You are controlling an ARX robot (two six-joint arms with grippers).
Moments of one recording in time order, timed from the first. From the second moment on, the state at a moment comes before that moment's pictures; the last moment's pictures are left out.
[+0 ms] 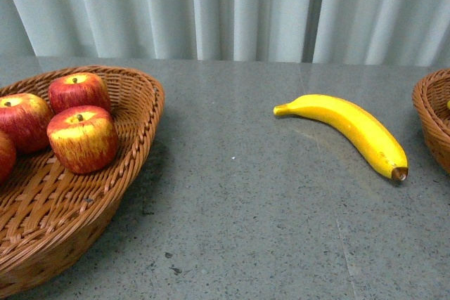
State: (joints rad) left arm 0.00 0.01 0.01 0.00 0.00 -0.01; right arm -0.32 1.45 0.84 0.08 -0.38 -0.43
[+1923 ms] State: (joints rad) left arm 0.00 0.01 0.01 0.00 0.00 -0.01; right arm 0.28 1.91 1.38 -0.16 -0.20 -0.32
